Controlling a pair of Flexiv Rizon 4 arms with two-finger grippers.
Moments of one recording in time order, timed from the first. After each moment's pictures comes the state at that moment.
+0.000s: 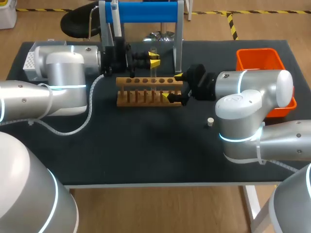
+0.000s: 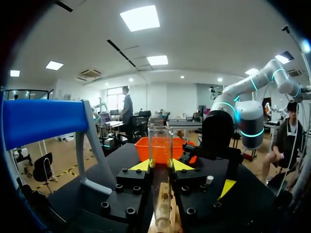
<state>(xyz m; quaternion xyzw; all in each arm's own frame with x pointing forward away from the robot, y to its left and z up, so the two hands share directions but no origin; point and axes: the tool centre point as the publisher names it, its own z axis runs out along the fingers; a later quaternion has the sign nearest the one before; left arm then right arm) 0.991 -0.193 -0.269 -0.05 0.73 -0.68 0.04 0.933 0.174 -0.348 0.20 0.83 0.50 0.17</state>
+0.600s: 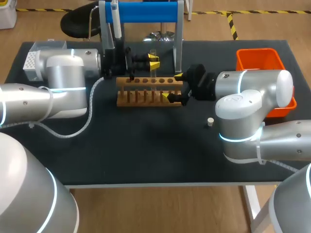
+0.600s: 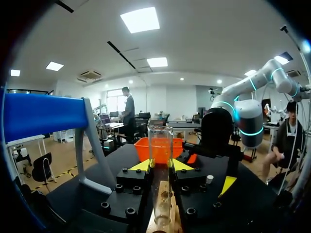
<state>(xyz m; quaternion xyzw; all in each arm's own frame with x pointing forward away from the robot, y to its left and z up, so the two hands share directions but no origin) 0.989 -0.192 -0.277 -0.04 0.73 -0.69 0.04 0.933 0.174 -0.348 0.20 0.83 0.50 0.17</state>
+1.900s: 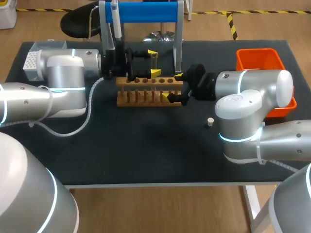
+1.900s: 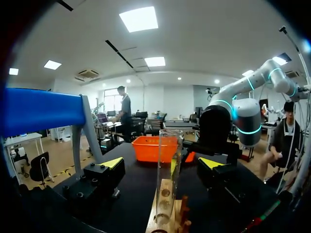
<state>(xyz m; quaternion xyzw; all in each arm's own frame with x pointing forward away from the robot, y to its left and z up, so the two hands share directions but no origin) 0.989 -0.192 -0.280 -0.04 0.73 -0.68 0.03 0.933 0.174 -0.348 0.20 0.83 0.50 0.17</state>
